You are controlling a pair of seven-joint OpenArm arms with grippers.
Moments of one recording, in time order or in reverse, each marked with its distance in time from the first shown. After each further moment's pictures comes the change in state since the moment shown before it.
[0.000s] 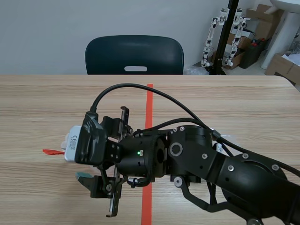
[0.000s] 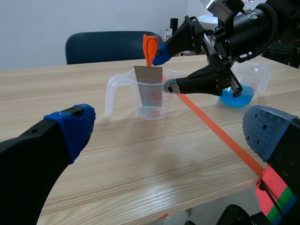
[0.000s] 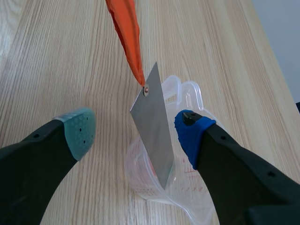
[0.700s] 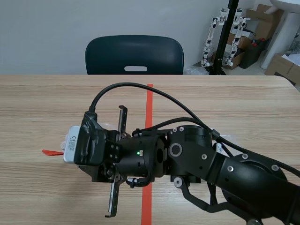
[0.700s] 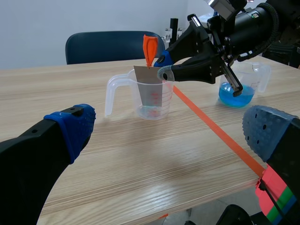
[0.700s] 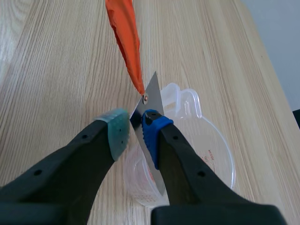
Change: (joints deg) left arm 0.0 0.0 0.0 0.0 0.0 0.0 0.0; right arm 0.0 0.0 0.0 0.0 -1.1 0.0 2.1
